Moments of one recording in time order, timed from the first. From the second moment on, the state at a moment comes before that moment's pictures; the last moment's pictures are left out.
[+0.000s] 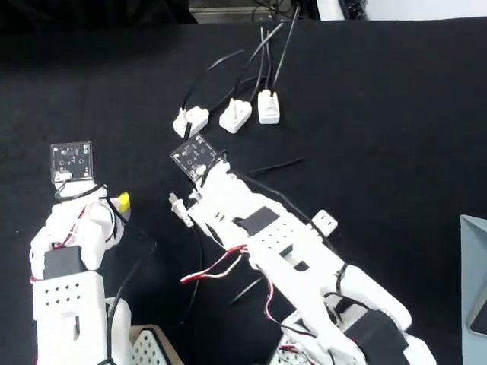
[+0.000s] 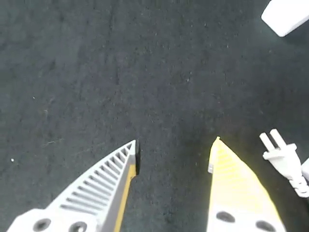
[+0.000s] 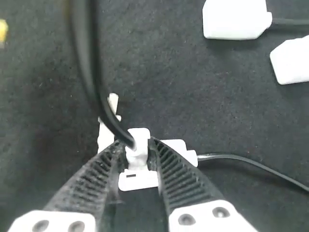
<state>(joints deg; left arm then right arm) -17.5 -68.7 73.4 50.1 -7.9 -37.0 -23.3 58.5 24.0 8.7</state>
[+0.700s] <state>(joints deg) -17.5 -71.8 74.3 50.1 -7.9 -37.3 -24.5 61.0 25.2 8.7</state>
